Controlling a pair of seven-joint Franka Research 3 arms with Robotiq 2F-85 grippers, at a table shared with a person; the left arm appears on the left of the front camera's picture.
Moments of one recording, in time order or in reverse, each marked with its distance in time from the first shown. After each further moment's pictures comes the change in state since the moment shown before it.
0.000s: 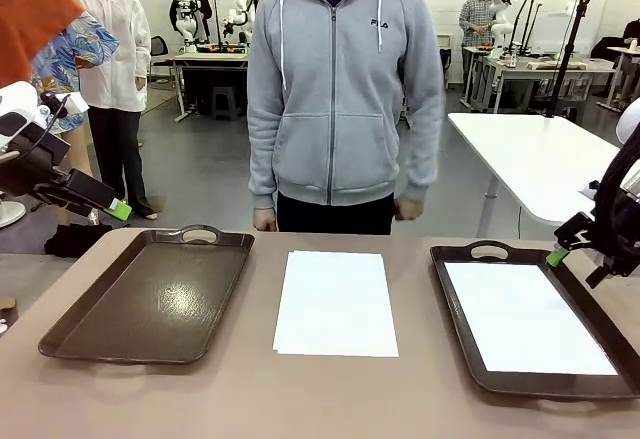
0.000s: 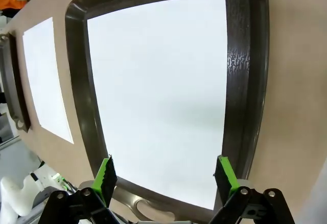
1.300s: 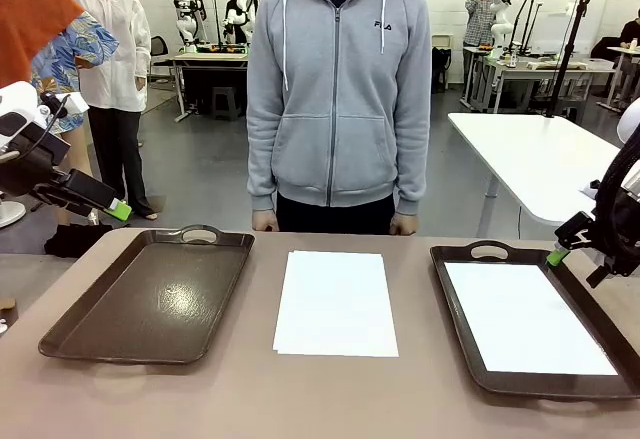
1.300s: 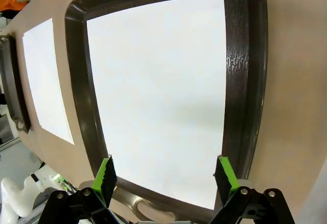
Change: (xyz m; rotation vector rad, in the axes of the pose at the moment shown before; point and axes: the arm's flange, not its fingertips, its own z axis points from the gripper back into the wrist) left arm 0.000 0.000 0.000 0.000 0.000 0.000; right arm 0.000 0.000 0.000 0.000 -0.001 -0.005
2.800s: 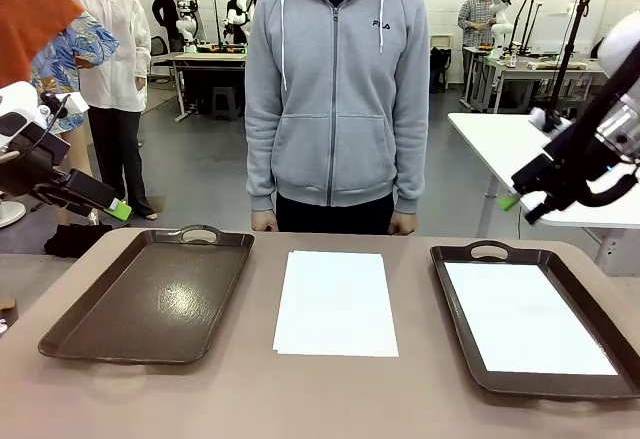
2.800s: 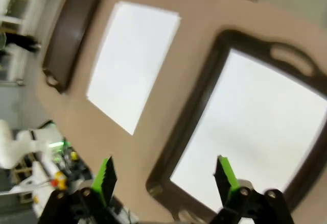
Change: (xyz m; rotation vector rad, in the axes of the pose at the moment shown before) left arm 0.000 0.000 0.000 0.000 0.000 -0.001; right arm -0.024 0.166 0.048 0.099 -0.113 0.486
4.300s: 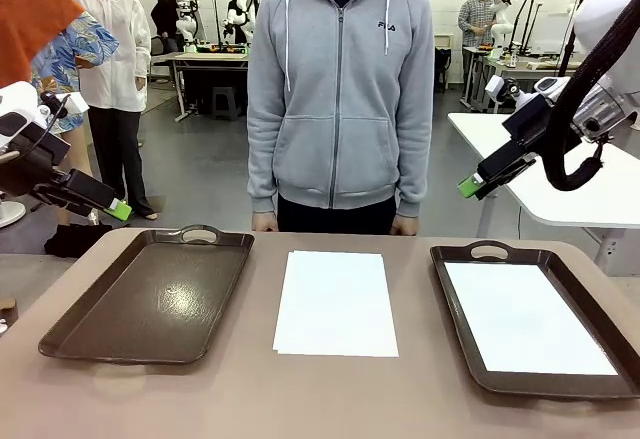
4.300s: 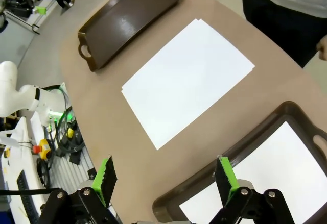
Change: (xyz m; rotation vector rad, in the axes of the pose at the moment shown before) left arm 0.000 0.000 0.000 0.000 0.000 0.000; right arm 0.008 0.074 -0.014 0.099 -0.051 0.393
